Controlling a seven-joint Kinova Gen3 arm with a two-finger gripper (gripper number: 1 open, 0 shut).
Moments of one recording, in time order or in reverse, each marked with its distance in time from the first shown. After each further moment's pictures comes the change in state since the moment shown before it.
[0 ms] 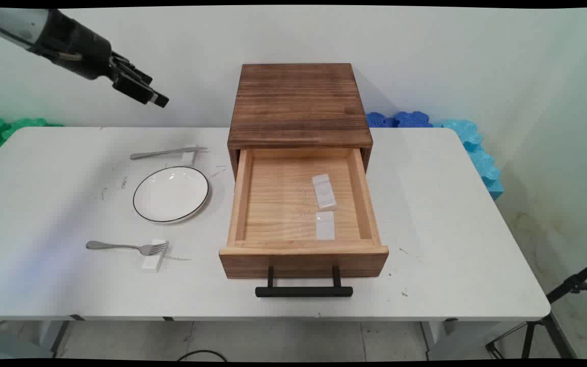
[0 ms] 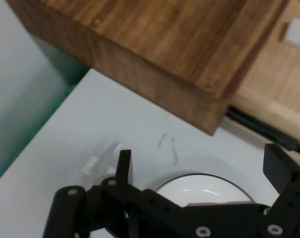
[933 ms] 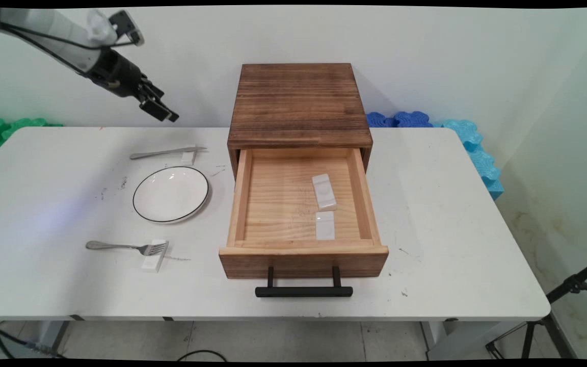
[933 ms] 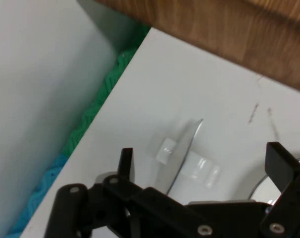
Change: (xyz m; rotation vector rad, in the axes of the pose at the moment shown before) arm -0.012 -0.062 0.098 0.097 -0.115 0.124
